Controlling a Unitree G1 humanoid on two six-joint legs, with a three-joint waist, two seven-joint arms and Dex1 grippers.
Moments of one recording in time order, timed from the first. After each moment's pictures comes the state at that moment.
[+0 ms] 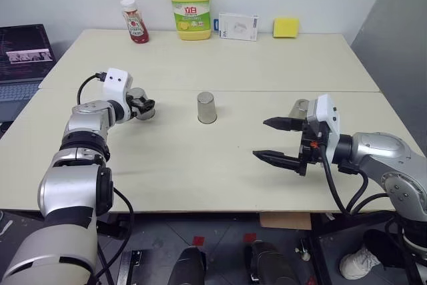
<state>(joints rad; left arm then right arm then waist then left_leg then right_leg) -1.11 0.63 0.08 1.25 -0.04 0.19 -0.58 -0.42 -0.72 -0.01 -0.53 0.73 0.78 0.78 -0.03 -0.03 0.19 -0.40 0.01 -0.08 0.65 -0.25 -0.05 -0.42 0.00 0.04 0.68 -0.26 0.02</state>
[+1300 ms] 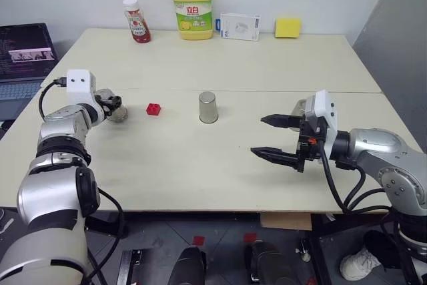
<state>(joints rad) -1.07 0.72 0.24 1.27 -0.10 0.24 -0.42 -0.46 -0.70 0.00 -0.50 0.73 0.79 0.80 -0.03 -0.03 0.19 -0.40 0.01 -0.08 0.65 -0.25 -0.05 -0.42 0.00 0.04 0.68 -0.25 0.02</state>
